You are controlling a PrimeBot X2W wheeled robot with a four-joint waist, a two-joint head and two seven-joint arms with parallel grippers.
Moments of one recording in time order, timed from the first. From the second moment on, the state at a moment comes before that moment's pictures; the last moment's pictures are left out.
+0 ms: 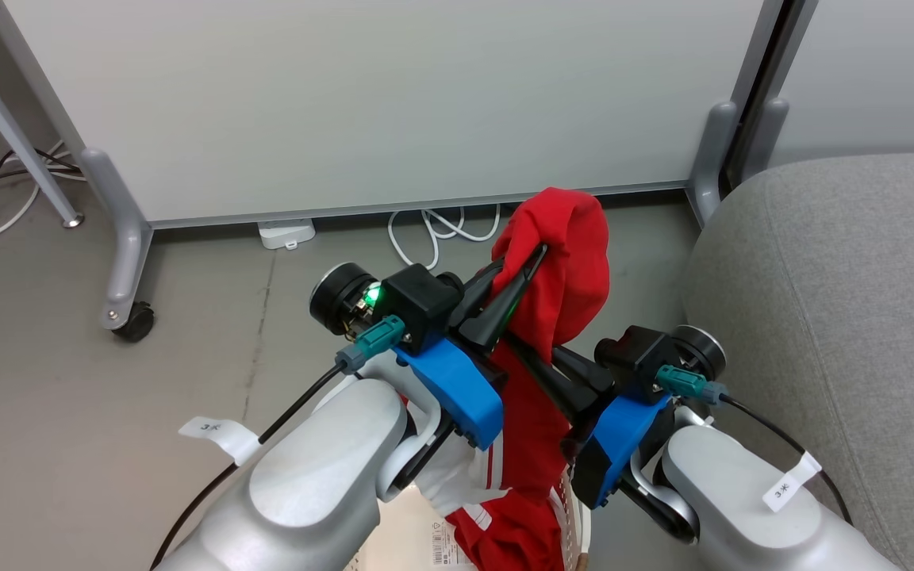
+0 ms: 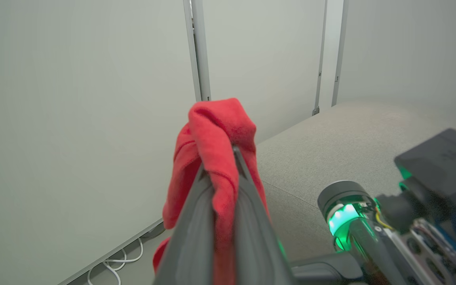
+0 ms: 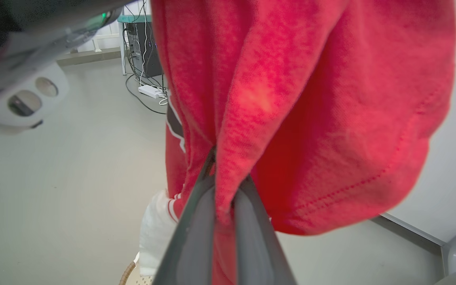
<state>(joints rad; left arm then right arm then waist) -0.68 0.13 -0.87 0.47 -0.56 -0.10 -0.22 -0.62 -0.23 0.83 0.59 0.49 0.13 -0.26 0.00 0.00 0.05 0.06</state>
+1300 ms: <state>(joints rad) -0.69 0.16 -0.88 0.50 -0.56 -0.06 -0.24 -0.59 -0.22 0.79 0.56 0.49 0.13 -0.26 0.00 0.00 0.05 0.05</state>
